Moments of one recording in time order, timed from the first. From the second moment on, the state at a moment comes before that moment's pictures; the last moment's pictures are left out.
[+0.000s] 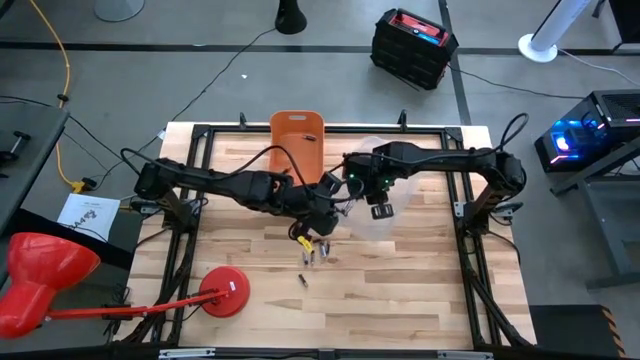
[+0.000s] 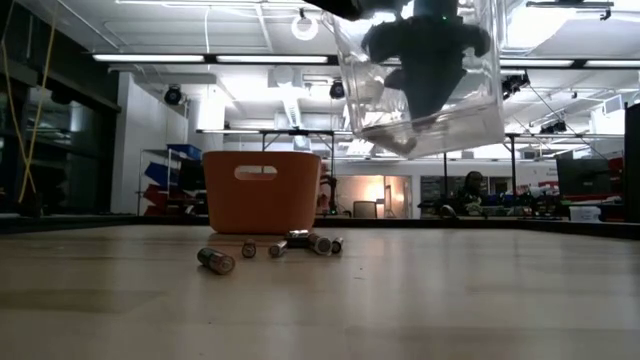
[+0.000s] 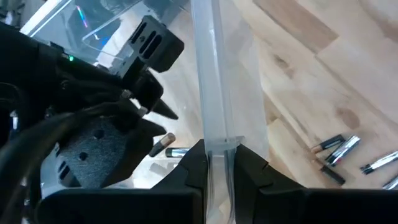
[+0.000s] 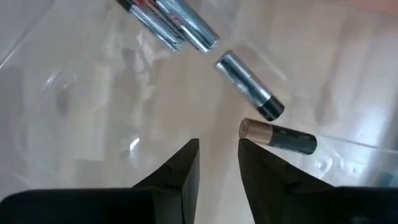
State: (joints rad) left arm -0.15 1.76 1.71 -0.75 -0.28 0.72; right arm -0.13 1.71 1.53 -1.23 0.05 -0.35
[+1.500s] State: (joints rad) left arm -0.26 1.76 1.71 -0.76 -0.45 0.80; right arm -0.09 1.71 1.54 -1.12 0.37 -0.60
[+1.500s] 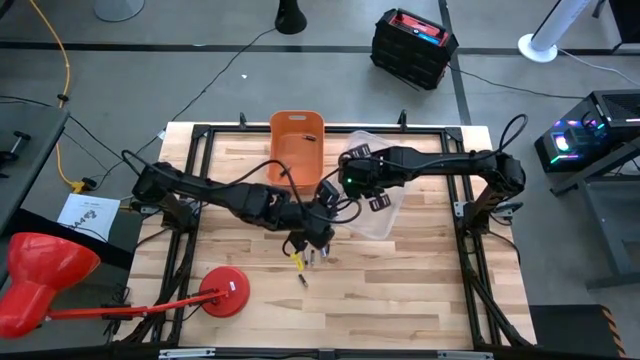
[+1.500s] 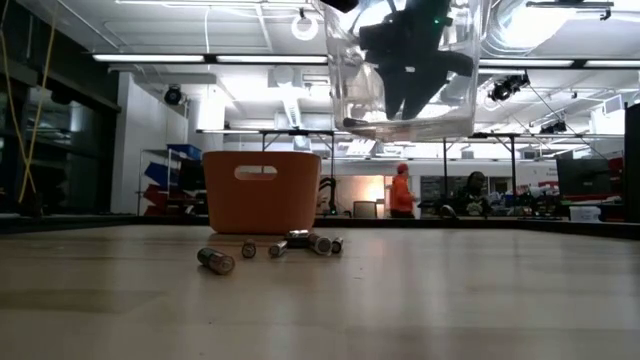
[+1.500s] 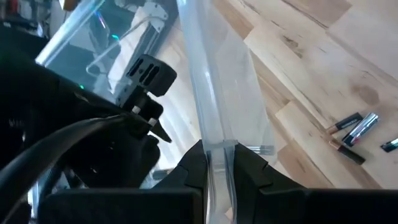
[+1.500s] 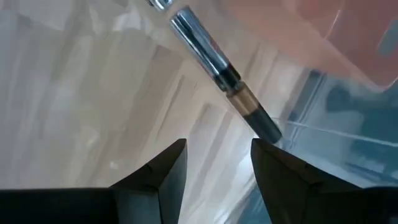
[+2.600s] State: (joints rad) left arm -0.30 1.71 1.71 -0.84 -0.48 0.85; right arm -0.02 1.66 1.54 -0.97 0.37 -0.58
